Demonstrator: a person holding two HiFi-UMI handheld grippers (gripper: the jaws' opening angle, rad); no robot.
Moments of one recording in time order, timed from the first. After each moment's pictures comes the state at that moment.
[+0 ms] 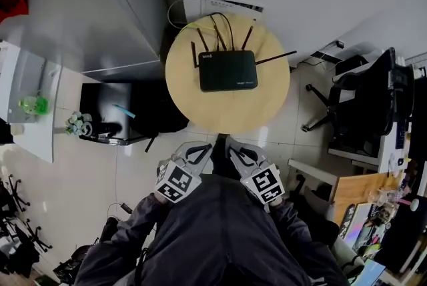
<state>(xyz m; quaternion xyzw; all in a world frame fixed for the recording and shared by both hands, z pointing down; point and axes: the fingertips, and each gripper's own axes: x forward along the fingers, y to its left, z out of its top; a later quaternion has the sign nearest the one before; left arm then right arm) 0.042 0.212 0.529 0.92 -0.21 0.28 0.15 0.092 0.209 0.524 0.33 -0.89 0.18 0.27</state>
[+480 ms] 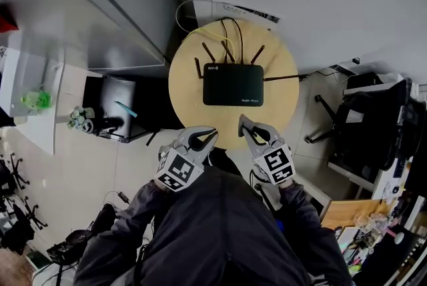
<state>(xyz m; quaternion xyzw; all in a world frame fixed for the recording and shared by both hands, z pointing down) 0.068 0.095 0.516 0.92 -0.25 0.27 0.12 0.146 0.068 0.539 0.31 -0.89 0.16 0.29</state>
